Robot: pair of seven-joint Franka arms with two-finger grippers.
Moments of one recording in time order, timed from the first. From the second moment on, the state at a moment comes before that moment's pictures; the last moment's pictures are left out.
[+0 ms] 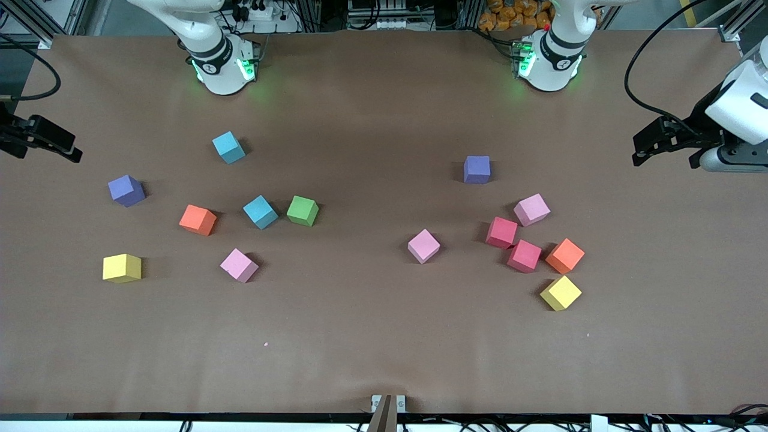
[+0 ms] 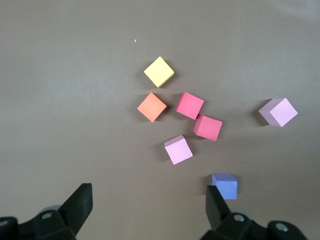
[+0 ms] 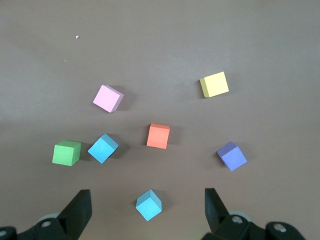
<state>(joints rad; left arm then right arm) -0.04 0.04 -0.08 -1.49 -0.01 1.57 -0.09 -0.11 0.05 0.09 -1.43 0.00 1.46 0.08</state>
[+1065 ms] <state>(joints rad) -0.03 0.04 -0.08 -1.49 -0.01 1.57 -0.08 -0.13 0.05 0.10 -1.44 0.01 1.45 0.08</state>
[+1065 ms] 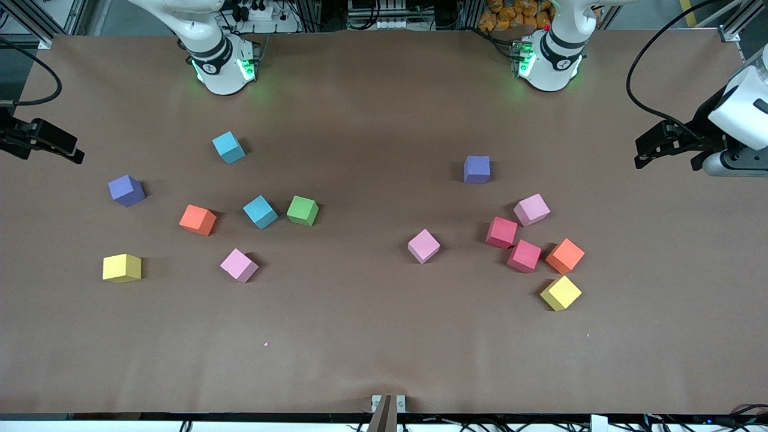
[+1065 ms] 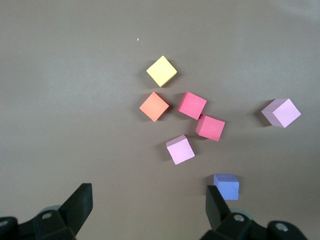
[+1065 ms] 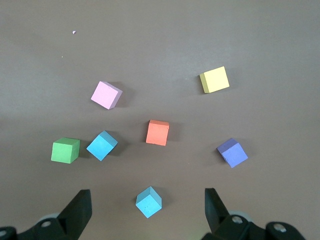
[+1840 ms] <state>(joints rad) 0.00 0.04 -0.08 -1.49 -0.01 1.57 -0.08 -0.13 0.05 0.10 -1.46 0.01 1.46 0.08</state>
